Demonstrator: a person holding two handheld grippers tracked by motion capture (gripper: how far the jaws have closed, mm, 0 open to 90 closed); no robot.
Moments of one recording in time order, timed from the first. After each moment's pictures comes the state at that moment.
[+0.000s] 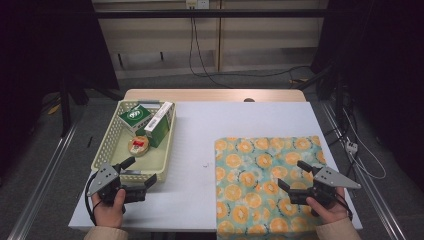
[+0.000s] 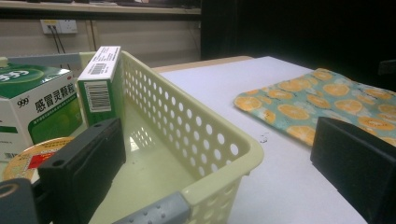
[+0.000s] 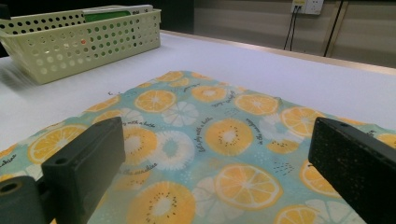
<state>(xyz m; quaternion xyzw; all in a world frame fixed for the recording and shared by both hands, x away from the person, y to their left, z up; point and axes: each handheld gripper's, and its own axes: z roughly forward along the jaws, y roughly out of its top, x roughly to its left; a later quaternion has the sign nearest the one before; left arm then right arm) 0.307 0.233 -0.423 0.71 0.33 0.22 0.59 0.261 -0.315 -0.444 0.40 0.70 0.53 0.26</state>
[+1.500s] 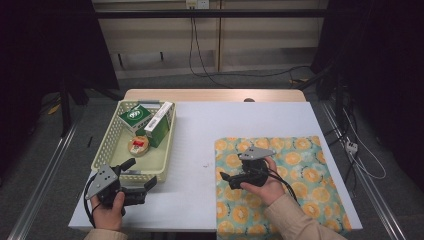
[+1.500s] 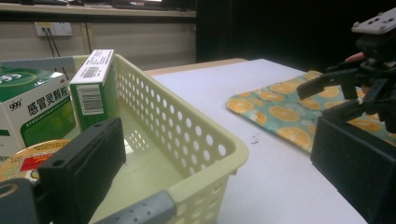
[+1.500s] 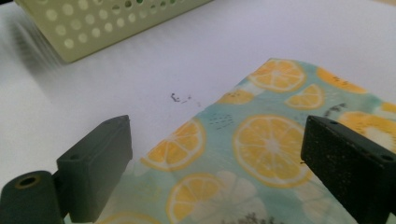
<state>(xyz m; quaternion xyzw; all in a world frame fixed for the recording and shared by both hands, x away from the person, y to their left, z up) 0.300 0.232 -0.420 0.71 0.33 0.21 0.59 0.338 -0.162 -0.441 0.38 0.80 0.44 0.15</state>
